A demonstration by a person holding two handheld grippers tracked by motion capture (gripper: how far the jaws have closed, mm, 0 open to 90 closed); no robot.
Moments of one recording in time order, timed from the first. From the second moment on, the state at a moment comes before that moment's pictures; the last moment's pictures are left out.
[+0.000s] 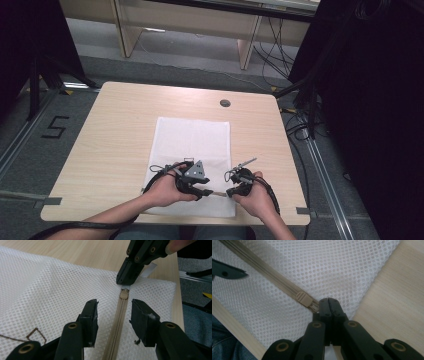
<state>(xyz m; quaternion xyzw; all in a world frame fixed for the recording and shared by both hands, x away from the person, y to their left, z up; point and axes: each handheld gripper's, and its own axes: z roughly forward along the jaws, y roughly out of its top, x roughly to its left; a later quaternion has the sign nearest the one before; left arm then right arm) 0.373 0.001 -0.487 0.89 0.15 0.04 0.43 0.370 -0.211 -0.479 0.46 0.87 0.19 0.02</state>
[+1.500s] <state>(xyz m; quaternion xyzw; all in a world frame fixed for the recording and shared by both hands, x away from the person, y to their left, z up) 0.375 -0.045 -0.508 0.91 0.10 0.03 0.40 0.372 -0.213 -0.480 0.46 0.87 0.20 0.01</state>
